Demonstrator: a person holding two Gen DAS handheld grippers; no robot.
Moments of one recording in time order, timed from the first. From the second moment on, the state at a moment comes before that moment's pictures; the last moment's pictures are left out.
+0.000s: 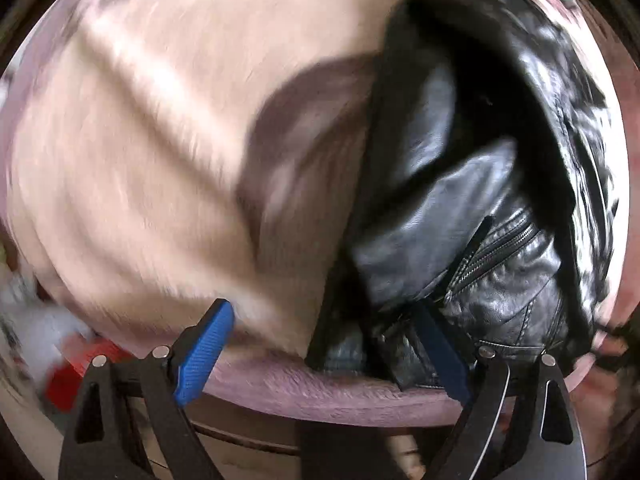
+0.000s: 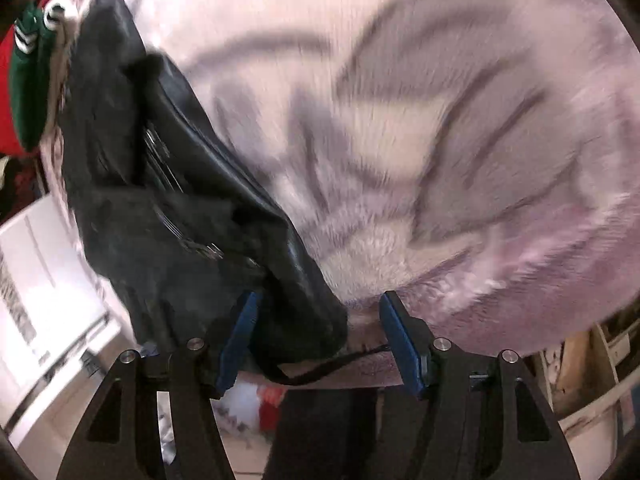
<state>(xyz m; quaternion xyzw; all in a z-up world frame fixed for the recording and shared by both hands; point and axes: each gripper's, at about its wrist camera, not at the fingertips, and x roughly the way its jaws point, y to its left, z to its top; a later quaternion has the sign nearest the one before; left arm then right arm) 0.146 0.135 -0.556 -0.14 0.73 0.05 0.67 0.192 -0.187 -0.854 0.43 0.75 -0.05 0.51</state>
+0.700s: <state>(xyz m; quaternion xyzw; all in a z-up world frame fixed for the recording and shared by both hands) 0.144 0.152 -0.511 -0.25 0.65 0.14 0.71 0.343 -0.152 -0.841 0.43 0.71 -0.01 0.56</state>
